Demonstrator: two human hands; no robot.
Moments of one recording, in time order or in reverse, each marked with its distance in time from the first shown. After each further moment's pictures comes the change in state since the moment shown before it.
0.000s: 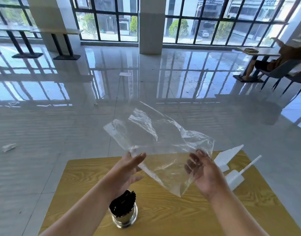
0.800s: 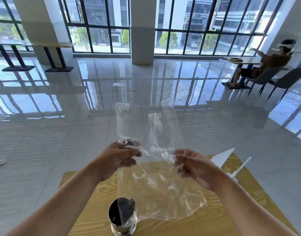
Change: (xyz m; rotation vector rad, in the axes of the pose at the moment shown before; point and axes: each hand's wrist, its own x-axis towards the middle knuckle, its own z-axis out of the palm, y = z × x) left_hand -0.022 0.092 -0.004 0.221 -0.027 0.172; right_hand -0.029 -0.041 0.043 -0.620 -0.337 0.083
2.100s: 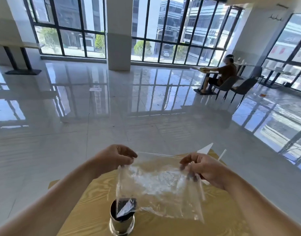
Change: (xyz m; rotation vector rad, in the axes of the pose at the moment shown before) left_hand -0.019 -0.001 -0.049 0.417 -0.217 0.041; right_hand -0.076 -0.006 0.026 -0.392 0.156 0.019
